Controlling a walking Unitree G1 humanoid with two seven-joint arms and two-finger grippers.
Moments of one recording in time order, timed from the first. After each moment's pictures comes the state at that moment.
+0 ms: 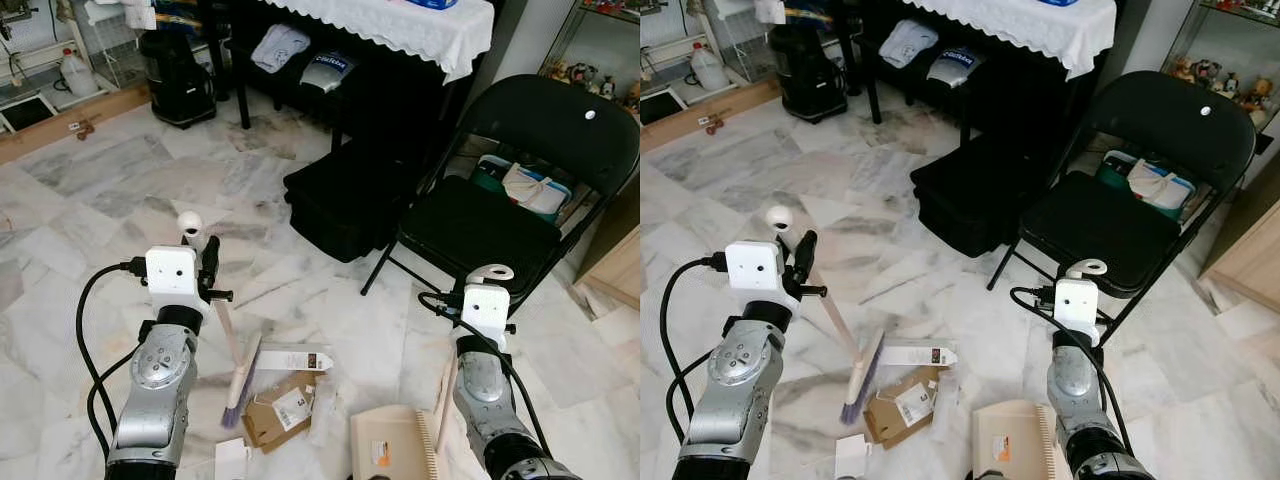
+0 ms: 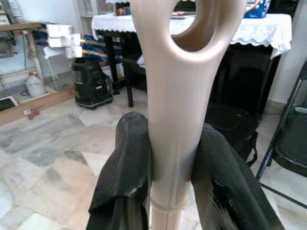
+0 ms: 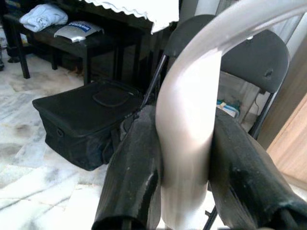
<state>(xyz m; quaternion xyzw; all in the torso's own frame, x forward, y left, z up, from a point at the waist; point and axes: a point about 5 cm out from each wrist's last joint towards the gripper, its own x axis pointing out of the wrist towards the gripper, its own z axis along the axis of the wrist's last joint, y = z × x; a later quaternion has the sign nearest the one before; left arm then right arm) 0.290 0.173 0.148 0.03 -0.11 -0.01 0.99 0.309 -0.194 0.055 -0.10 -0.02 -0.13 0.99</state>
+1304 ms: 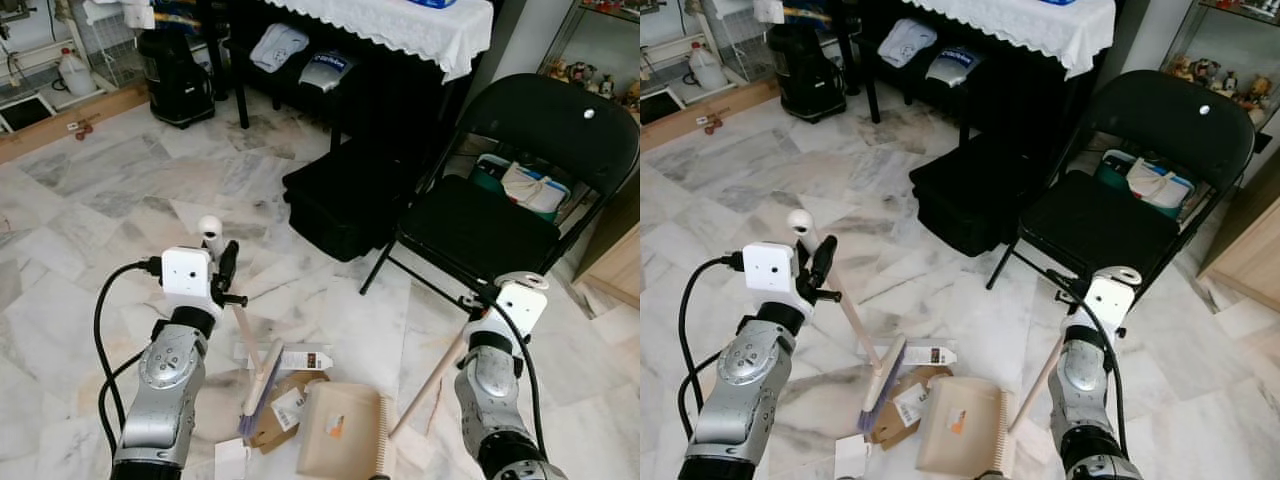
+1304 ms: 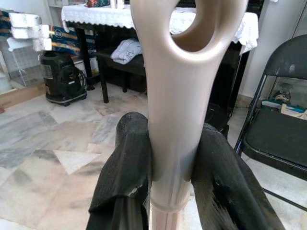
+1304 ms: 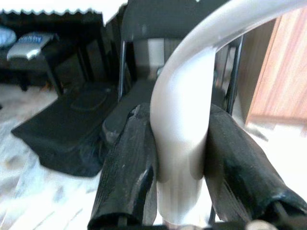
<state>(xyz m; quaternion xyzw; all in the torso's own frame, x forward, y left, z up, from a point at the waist) 0.291 0.161 0.145 0.02 -0.10 -0.06 0.99 0.311 -0.206 0.058 0.04 0.01 -0.20 0.98</state>
